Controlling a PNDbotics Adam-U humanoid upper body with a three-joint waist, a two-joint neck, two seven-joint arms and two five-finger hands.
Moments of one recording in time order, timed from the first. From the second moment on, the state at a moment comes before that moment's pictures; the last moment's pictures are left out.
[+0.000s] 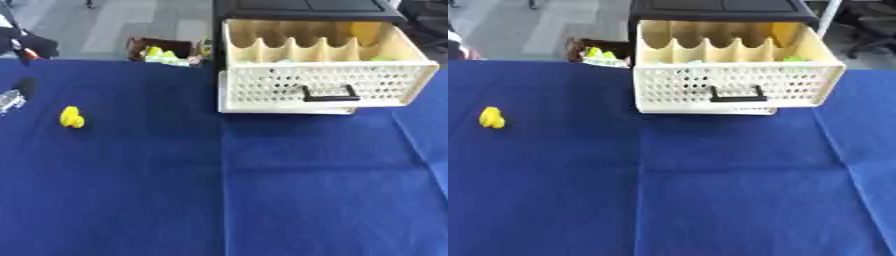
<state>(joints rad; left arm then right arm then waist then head) -0.88 0.82 -0.09 -1.25 -0.47 -0.74 -0.37 -0.77 -0.72 0.00 -1.99 0.01 0.21 -0.14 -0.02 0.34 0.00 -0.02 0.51</state>
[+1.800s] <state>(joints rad) -1.06 0.76 -0.08 -0.88 -1.00 -0.78 -0.32 -0.74 -0.68 -0.03 -1.99 -0.03 0.24 -0.17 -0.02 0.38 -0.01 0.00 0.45</state>
